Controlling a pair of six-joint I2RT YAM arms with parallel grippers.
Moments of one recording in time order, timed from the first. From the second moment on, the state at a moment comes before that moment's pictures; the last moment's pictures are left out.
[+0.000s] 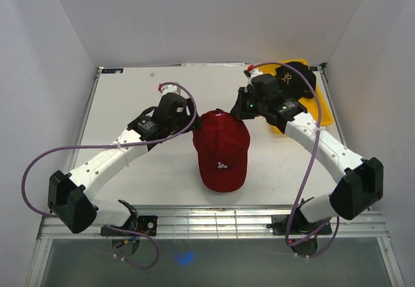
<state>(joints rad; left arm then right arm) -0.67 1.32 1.17 -0.55 -0.24 -0.73 0.57 1.43 1.29 -0.49 -0.09 0.42</state>
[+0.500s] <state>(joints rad) -0.67 1.32 1.15 -0.54 -0.25 -0.73 0.54 1.39 1.29 -0.50 -0.07 0.41</state>
